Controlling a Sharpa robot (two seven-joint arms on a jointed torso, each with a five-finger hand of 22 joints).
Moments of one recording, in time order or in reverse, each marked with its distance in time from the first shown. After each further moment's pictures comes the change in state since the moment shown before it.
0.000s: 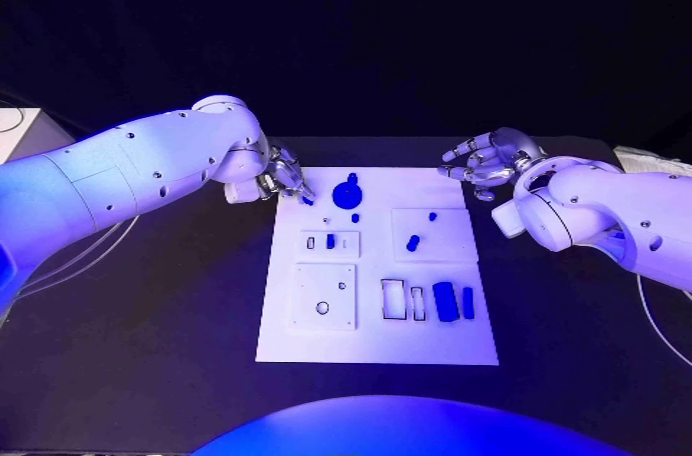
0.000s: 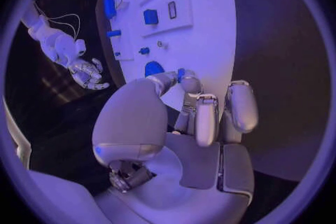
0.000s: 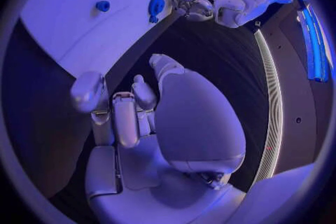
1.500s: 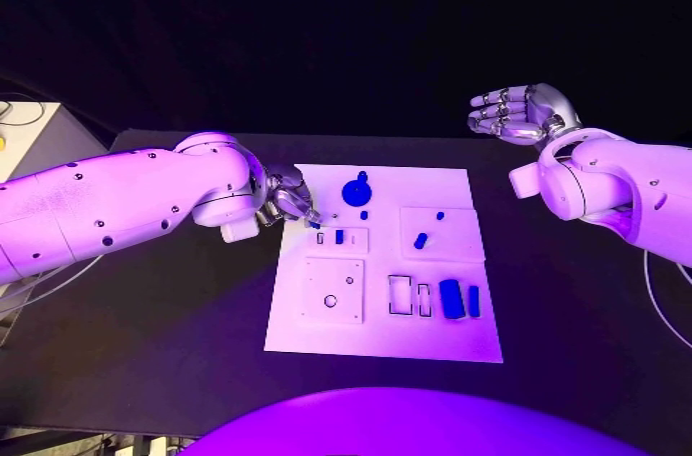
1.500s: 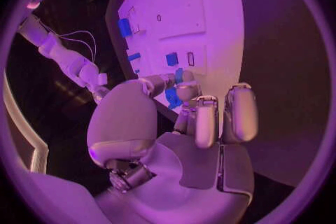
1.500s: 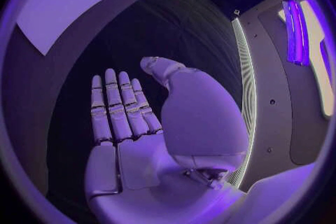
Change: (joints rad) left arm -0.026 -0.222 -0.063 0.435 -0.024 -0.226 0.001; left_hand -0.172 -0.058 0.219 -0.067 0.006 0.003 -0.006 0.098 0.085 0.090 -0.025 0.074 0.056 0.000 -0.021 0.023 0.000 0.000 0.051 -0.021 0.040 0.076; right arm 0.007 0.050 -0.001 -0.230 0.214 0.038 0.405; right_hand -0.102 -0.012 0.286 -0.236 -0.033 -0.057 0.037 -0.094 -0.092 -0.184 0.120 -1.008 -1.011 -0.513 0.172 -1.223 -0.956 0.034 -0.588 0.190 -0.822 -0.917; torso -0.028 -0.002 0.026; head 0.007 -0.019
